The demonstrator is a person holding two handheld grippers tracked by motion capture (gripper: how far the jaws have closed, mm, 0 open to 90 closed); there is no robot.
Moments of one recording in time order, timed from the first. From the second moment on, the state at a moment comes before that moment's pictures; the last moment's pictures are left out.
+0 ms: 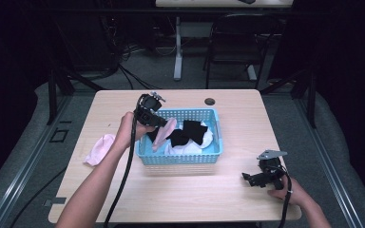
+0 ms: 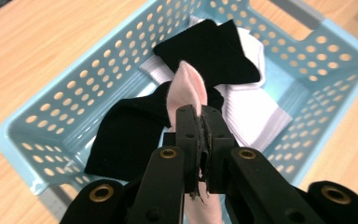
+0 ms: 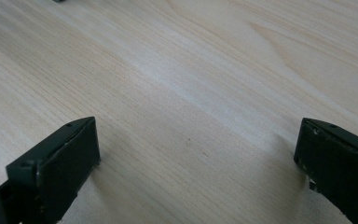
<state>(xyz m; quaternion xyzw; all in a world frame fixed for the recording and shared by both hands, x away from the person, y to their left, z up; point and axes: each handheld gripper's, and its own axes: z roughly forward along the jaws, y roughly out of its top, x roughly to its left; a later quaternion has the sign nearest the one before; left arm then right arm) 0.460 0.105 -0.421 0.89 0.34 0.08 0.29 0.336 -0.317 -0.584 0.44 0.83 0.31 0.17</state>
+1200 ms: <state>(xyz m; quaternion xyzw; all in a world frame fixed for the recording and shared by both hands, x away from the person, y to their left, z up) 0.427 0.193 -0.310 0.90 0.34 0.13 0.24 0.336 -0.317 -0.584 0.44 0.83 0.31 0.17</state>
